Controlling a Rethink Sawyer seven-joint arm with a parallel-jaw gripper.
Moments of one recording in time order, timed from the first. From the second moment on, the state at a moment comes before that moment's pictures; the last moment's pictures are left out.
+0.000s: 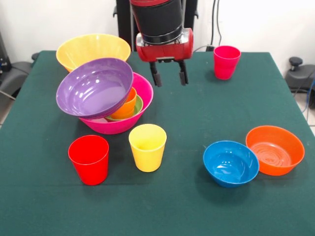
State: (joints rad) arm -0.73 -0.63 0.67 1.69 -0.46 0.79 2.04
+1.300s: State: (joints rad) arm -0.81 -0.77 0.67 1.71 -0.36 0.82 2.04
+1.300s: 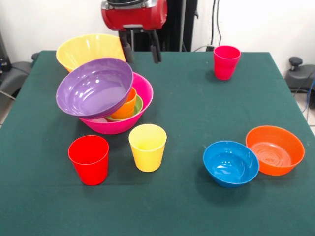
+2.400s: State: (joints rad) arm -0.89 -0.68 0.67 1.73 -0.41 0.80 2.04
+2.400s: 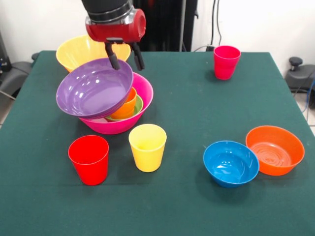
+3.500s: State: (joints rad) arm -0.88 -0.64 0.67 1.78 -0.46 0.73 2.04
